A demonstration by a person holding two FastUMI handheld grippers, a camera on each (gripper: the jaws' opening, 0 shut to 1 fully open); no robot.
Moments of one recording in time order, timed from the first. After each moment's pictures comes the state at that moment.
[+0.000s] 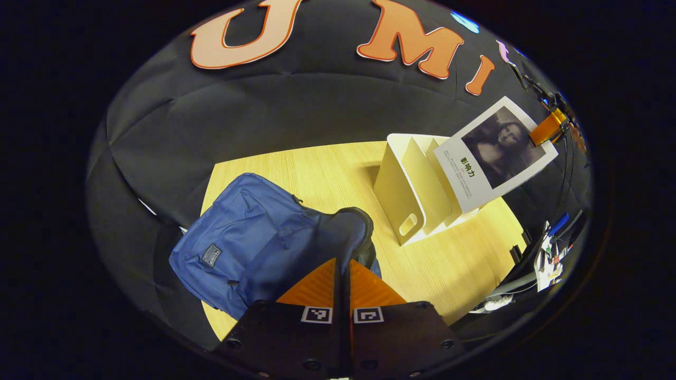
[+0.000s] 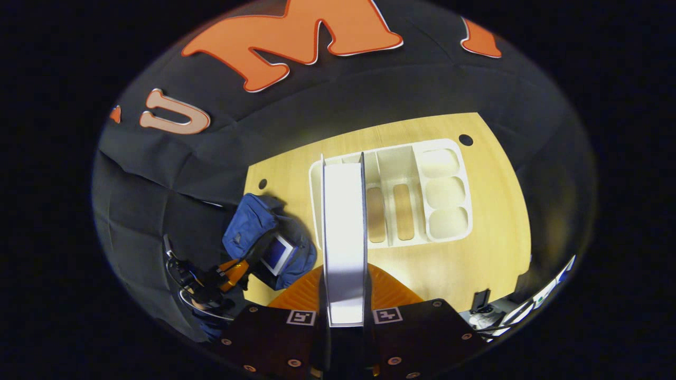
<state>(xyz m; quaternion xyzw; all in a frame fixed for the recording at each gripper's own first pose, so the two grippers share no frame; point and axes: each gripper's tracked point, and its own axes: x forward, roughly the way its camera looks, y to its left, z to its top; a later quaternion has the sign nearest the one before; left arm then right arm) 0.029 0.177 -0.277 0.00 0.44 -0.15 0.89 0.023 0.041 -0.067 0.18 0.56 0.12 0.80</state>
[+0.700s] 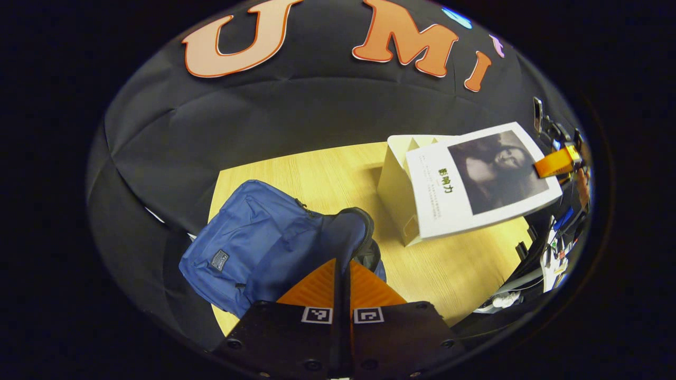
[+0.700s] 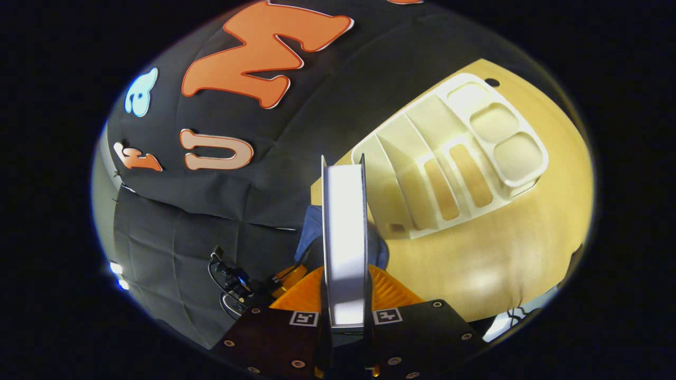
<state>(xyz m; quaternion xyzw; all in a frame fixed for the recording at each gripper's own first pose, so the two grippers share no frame) 0.031 0.177 -0.270 0.02 0.43 -0.14 0.89 -0.028 0.117 -0.120 0.42 0.49 0.22 0.73</state>
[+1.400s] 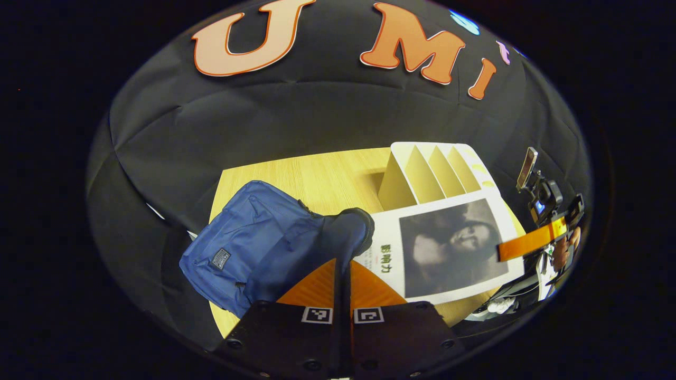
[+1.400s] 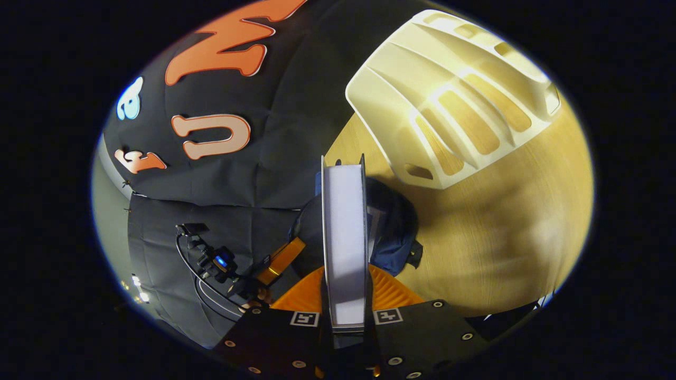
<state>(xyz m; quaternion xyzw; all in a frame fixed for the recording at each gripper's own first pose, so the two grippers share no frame) 0.030 0.183 -0.259 0.00 0.43 -0.13 0.89 -0.078 0.210 -0.189 0.46 0.51 0.26 0.68</state>
